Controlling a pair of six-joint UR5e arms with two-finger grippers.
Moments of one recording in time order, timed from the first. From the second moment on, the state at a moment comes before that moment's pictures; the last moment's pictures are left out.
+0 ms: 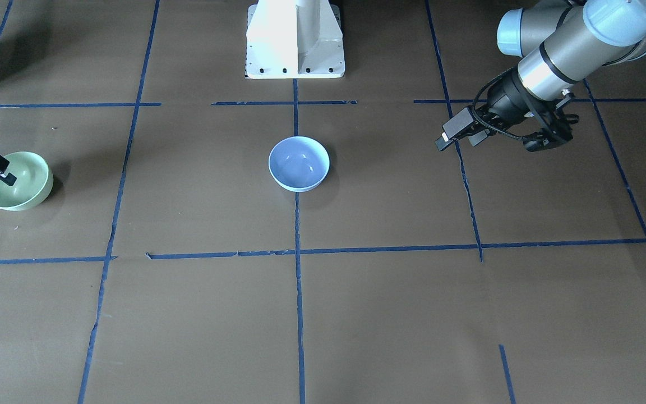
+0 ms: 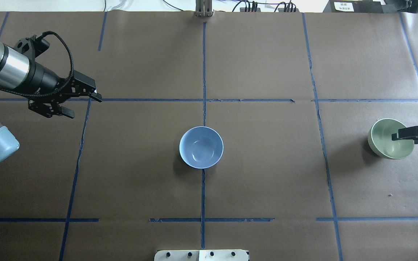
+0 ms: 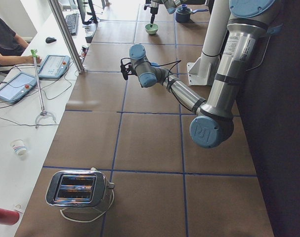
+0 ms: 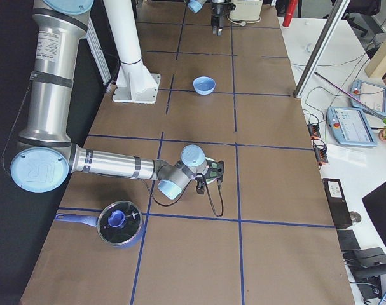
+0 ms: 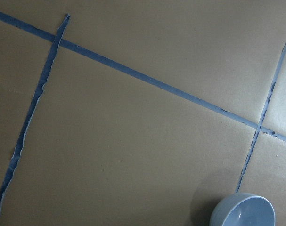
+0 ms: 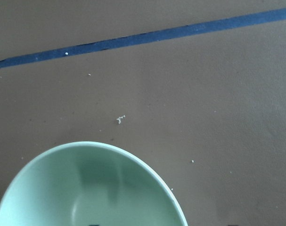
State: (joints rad) left arm -0.92 -1.83 -1.89 -2.01 -2.37 -1.47; right arm 1.04 -1.75 1.51 -0.54 2.23 0.98
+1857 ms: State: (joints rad) left arm -1.07 -1.56 -1.85 -1.98 -2.07 -0.84; right arm 0.89 -1.45 1.75 -0.58 2.24 1.32
